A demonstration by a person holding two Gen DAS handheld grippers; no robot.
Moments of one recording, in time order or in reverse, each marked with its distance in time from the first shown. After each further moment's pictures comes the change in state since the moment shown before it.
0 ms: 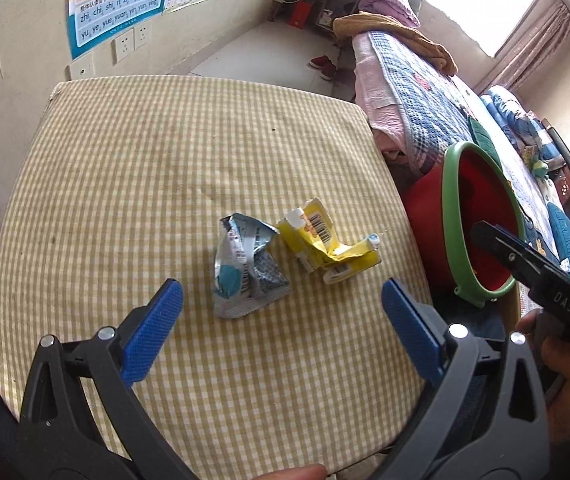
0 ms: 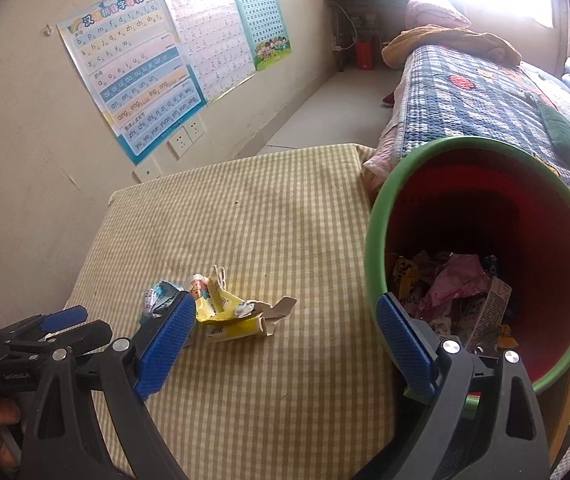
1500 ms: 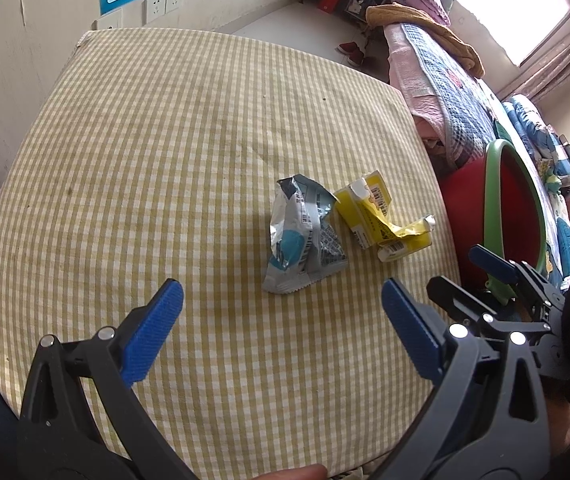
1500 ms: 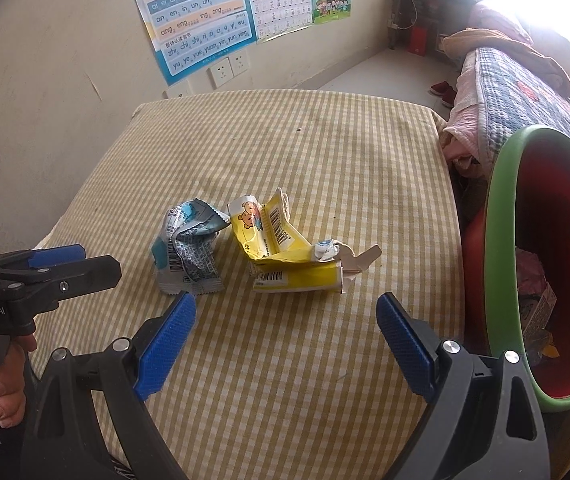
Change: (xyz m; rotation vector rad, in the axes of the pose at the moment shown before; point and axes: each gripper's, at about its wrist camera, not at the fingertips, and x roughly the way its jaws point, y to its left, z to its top) left arm 0.020 0.042 -0.019 -0.092 0.068 0.020; right arm 0.059 0.061 -0.037 -0.206 0.144 0.010
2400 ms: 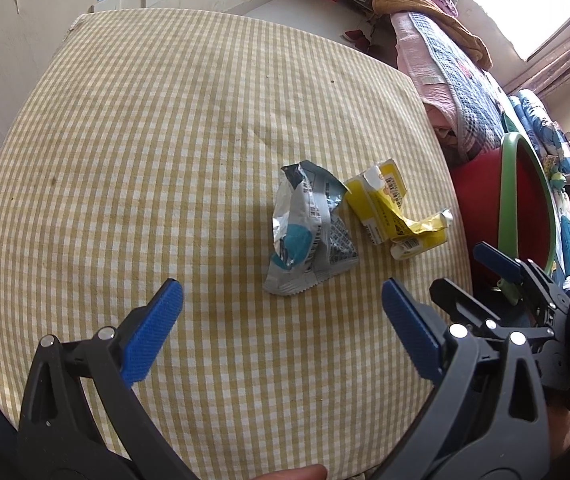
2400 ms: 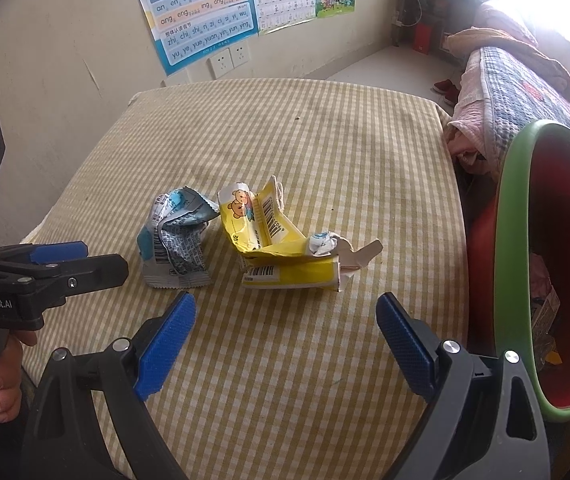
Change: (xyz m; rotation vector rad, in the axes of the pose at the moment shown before) left arm 0.026 -0.002 0.003 -0.013 0.049 0.007; right arm 0.015 -0.001 -0.002 -0.027 0.021 -0.013
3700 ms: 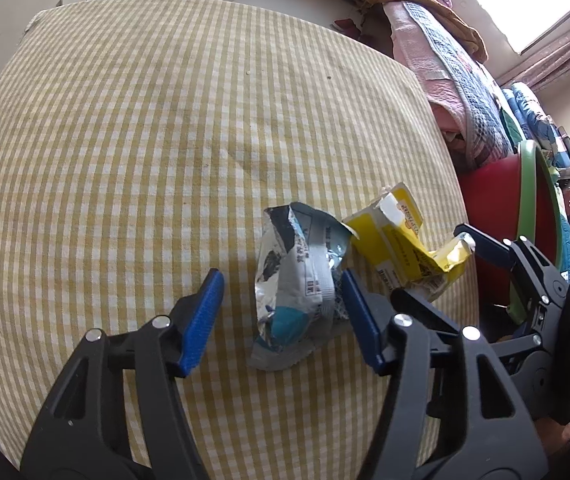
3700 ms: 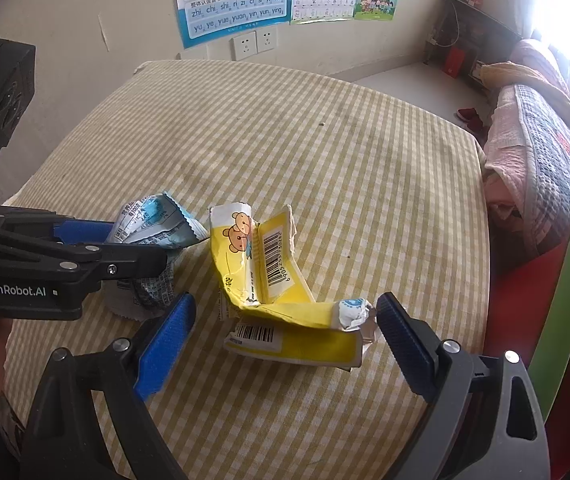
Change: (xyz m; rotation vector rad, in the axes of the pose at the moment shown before) left arm 0.055 -0.012 0.040 0.021 0.042 -0.048; right arm 0.050 0.008 0.030 -0.168 0.023 -0.021
